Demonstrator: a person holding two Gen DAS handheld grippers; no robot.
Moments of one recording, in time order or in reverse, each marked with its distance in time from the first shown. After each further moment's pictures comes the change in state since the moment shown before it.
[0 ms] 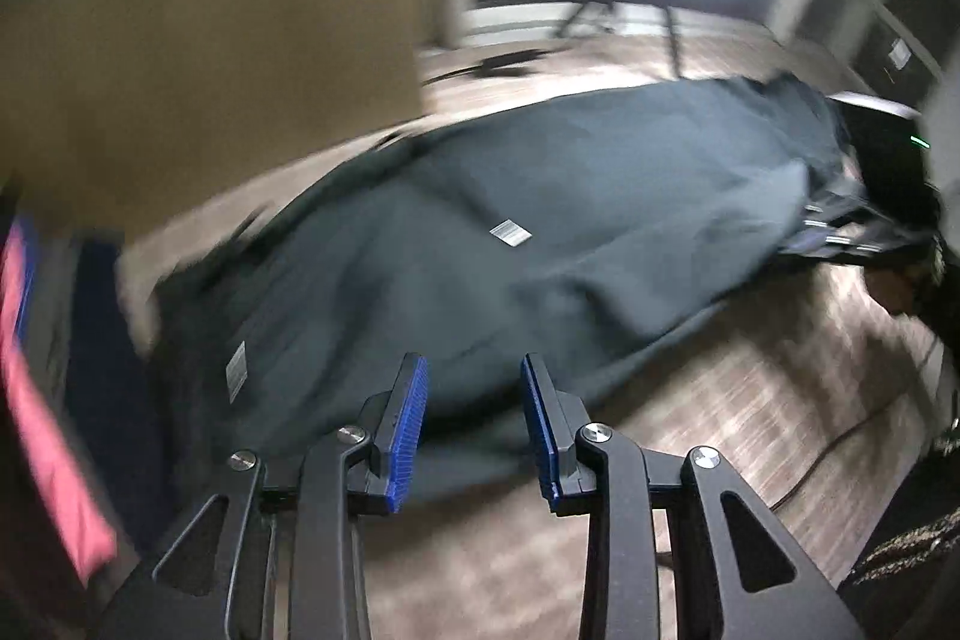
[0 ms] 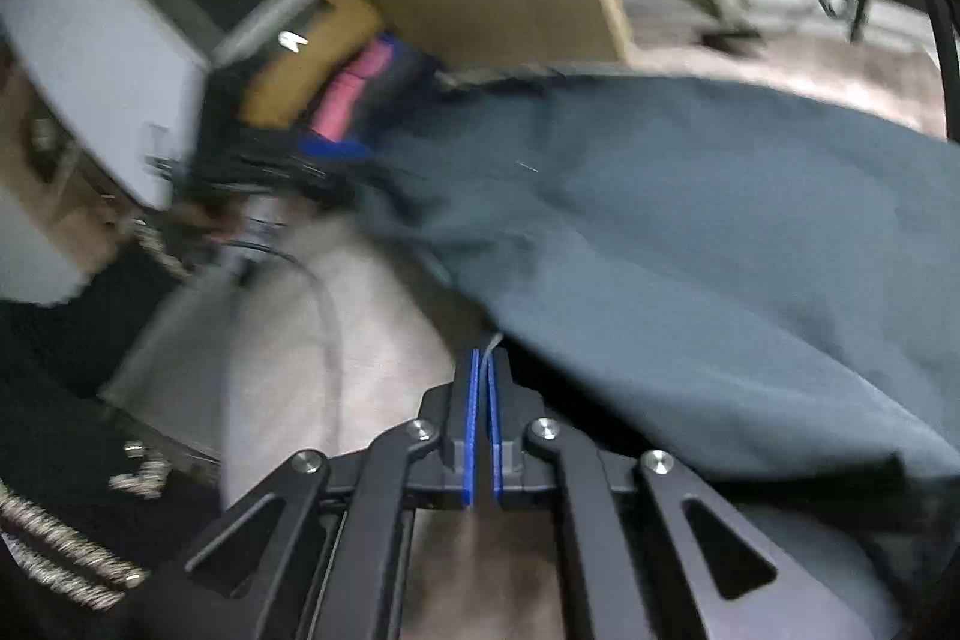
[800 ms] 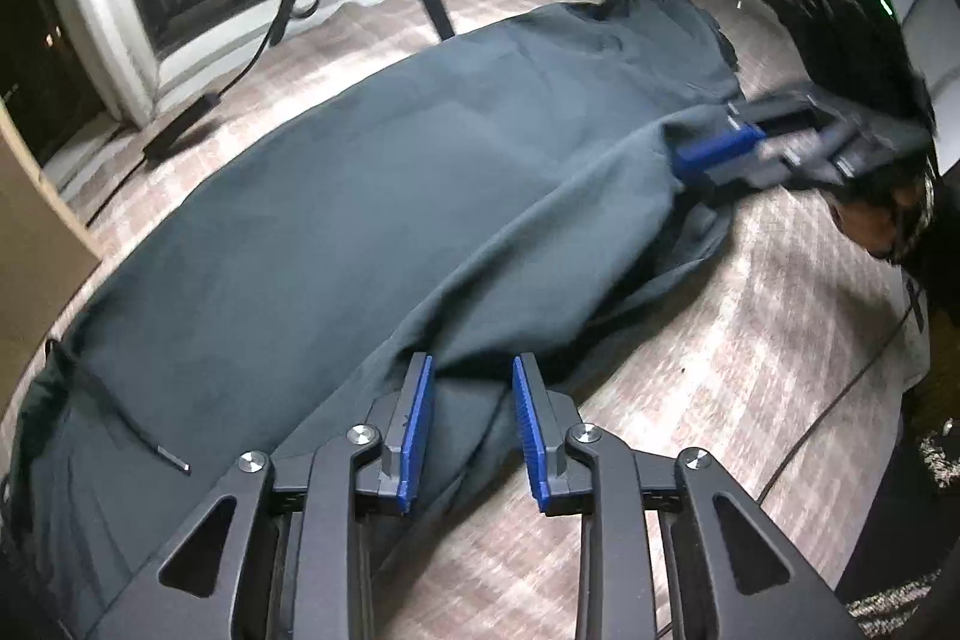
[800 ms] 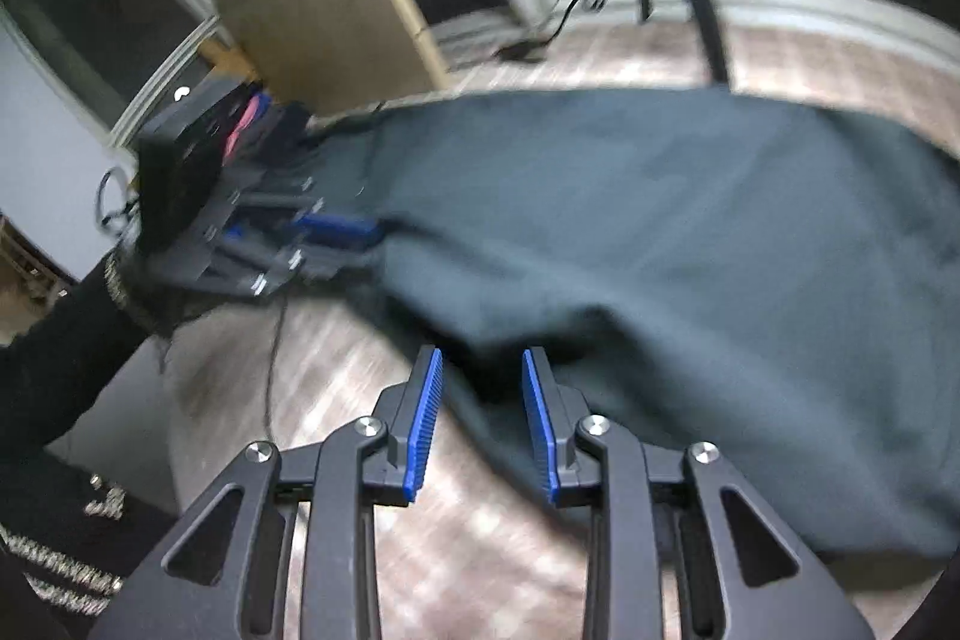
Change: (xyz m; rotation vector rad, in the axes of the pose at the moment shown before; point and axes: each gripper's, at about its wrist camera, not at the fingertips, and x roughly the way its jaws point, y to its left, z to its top) left arm 0.102 -0.178 0.084 0.371 0.097 -0.252; right arm -0.067 -0.058 -0.021 0.180 -0.011 -0.253
